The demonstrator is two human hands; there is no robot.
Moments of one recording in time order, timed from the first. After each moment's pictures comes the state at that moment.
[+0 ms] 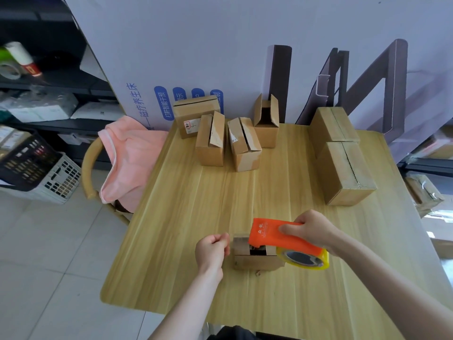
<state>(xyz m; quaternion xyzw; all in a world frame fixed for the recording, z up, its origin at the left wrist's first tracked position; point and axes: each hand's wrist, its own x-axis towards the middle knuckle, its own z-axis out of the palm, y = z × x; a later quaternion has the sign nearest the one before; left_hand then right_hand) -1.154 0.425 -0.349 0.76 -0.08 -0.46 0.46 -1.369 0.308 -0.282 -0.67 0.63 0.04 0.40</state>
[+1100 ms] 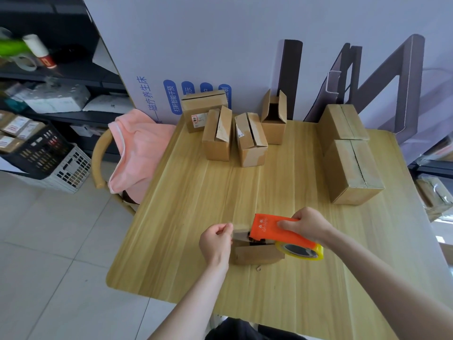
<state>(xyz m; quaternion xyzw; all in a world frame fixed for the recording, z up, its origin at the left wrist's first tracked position) -1.169 0.421 -0.353 0.79 -0.11 -0.36 0.49 -1.363 0.299 -0.311 -0.69 0.62 0.06 0.38</state>
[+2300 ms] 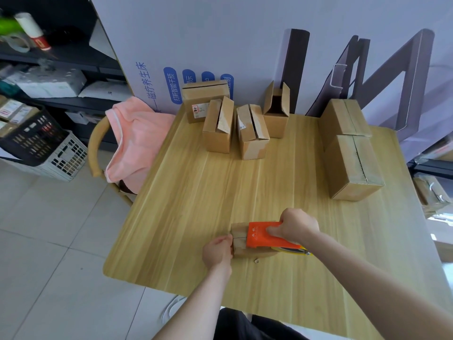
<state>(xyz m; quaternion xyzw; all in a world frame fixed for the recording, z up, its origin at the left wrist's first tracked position) -1.181 0.439 -0.426 0.77 0.07 -0.43 0.48 -1.329 0.322 -0.321 -0.74 0.62 0.17 0.20</state>
